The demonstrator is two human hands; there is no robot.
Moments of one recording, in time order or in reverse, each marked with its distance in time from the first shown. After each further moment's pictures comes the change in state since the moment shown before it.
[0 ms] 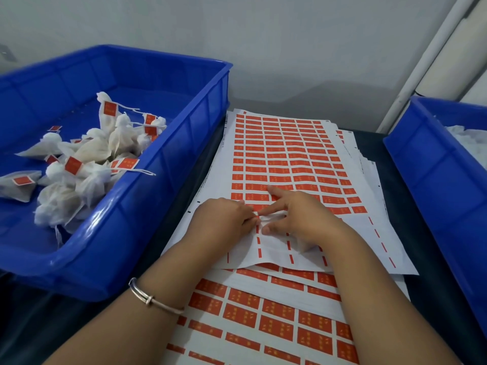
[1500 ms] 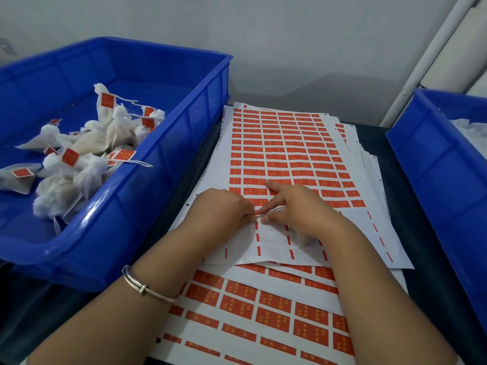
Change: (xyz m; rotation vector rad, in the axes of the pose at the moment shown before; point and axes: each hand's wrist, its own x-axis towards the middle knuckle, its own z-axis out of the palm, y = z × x) left_hand 0.002 -0.001 -0.007 0.099 -0.074 0.115; right_hand 0.004 0.005 0.003 -0.002 0.008 -0.058
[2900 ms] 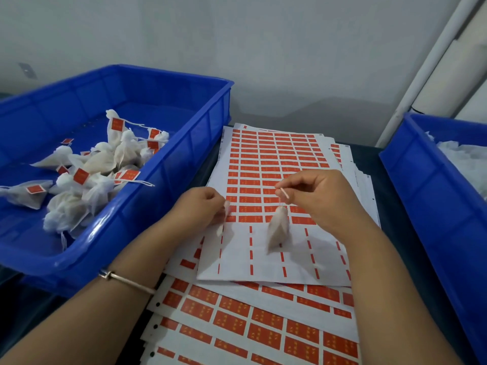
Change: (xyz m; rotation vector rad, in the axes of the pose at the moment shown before) left_hand -0.003 -0.016 -0.040 -1.071 0.035 -0.639; right_hand -0.032 -0.018 -0.056 0.468 0.328 -0.212
